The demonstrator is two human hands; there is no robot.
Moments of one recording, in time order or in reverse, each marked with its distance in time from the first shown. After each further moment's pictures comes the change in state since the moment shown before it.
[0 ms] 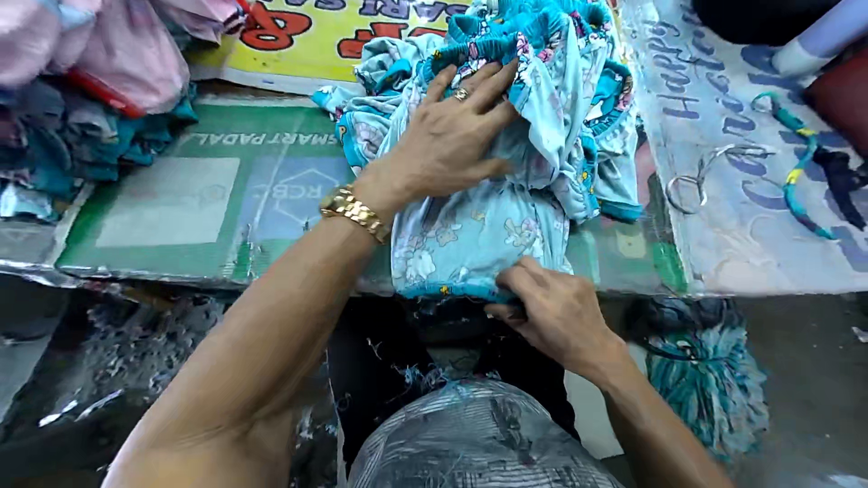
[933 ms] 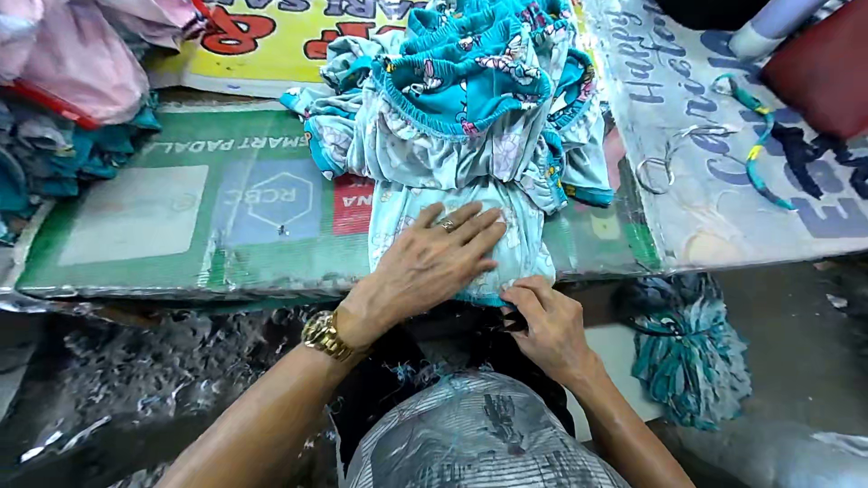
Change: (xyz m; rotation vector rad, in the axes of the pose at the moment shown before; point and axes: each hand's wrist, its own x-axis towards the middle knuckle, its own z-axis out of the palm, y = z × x) left_hand -0.095 0.093 0.028 0.015 -0.086 0.095; right_hand -0.055 -0.006 0.027 0.004 0.263 0.129
